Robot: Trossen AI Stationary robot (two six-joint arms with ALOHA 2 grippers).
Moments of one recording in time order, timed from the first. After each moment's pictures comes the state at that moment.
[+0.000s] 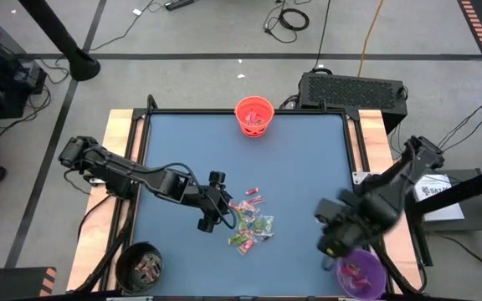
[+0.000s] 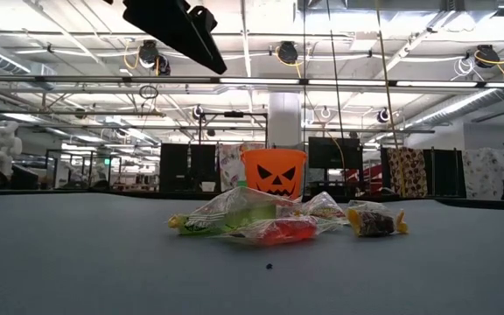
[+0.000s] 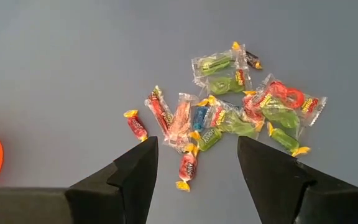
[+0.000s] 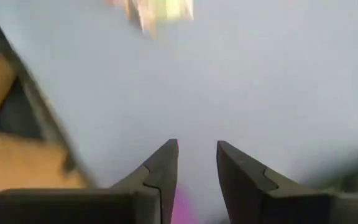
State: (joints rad) left arm -0.28 1.52 1.15 -0.48 -0.19 0.09; right arm 0.72 1.45 1.48 -1.41 0.21 1.22
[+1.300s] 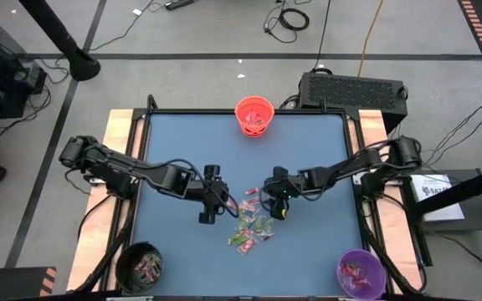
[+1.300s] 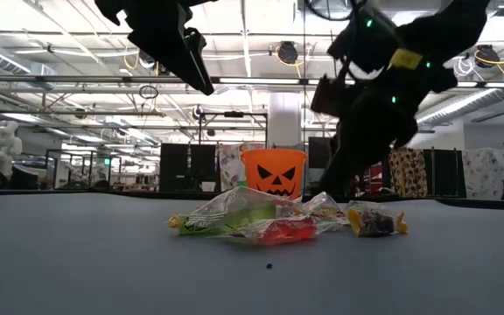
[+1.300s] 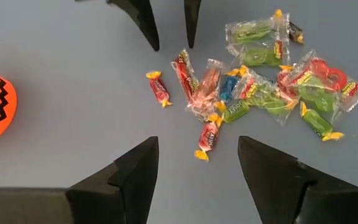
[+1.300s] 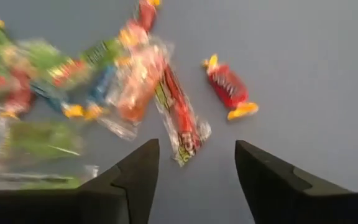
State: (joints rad) left arm -0.24 1.52 1.15 -0.58 -0.23 -0.02; right arm 0.08 1.65 0.72 0.07 0.05 0.22
